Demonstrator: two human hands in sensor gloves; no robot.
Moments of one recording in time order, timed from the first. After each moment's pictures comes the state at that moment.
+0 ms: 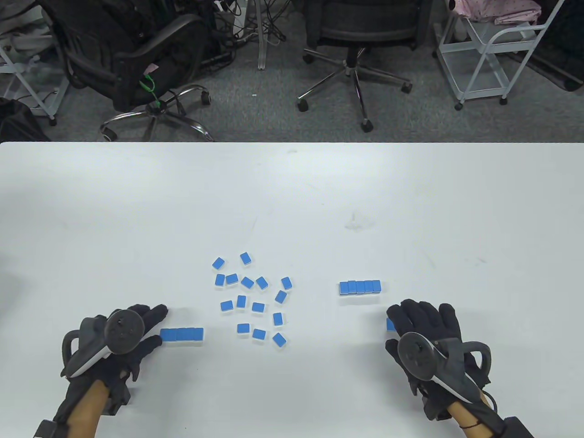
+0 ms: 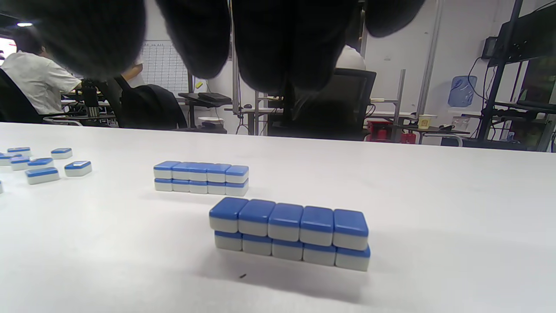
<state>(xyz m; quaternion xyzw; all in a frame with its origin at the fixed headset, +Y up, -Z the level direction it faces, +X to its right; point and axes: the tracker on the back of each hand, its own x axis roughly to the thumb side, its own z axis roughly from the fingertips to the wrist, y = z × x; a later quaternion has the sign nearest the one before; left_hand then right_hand) -0.341 -0.713 -0.186 -0.10 -0.05 0.04 0.99 0.190 -0.687 -0.140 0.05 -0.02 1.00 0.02</state>
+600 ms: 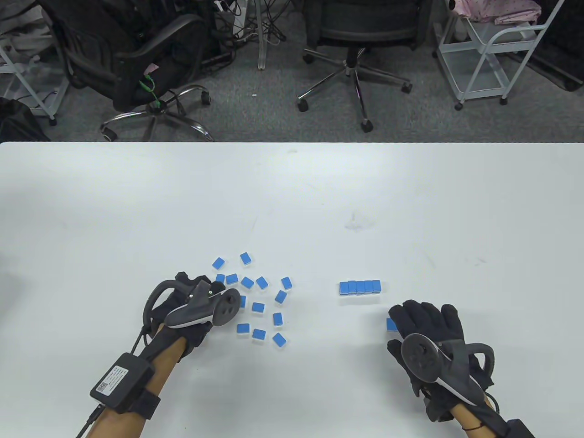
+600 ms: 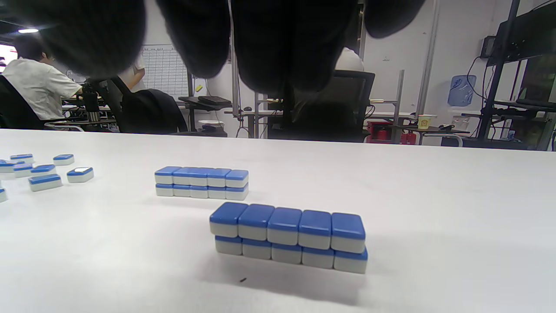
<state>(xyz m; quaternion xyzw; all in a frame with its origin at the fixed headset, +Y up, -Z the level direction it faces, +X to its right) -0.195 -0.728 -0.243 -0.12 -0.22 -0.17 0.95 0.193 -0.685 -0.138 0.05 -0.02 1.00 0.03</state>
